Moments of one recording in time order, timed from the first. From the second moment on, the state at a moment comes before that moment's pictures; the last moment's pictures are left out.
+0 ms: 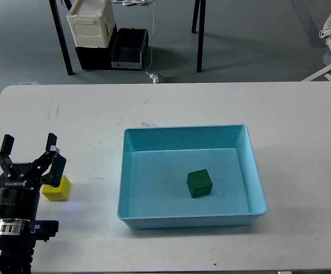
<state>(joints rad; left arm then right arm) 0.38 -0.04 -1.53 -1.71 -0.37 -0.49 0.11 -0.03 -0.48 1.65 1.30 0.63 0.49 -0.31</state>
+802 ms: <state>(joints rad) 0.30 0.02 -1.84 -1.76 -0.29 -0.49 0.13 -0.06 -0.42 1.56 1.31 0.60 0.49 -0.31</state>
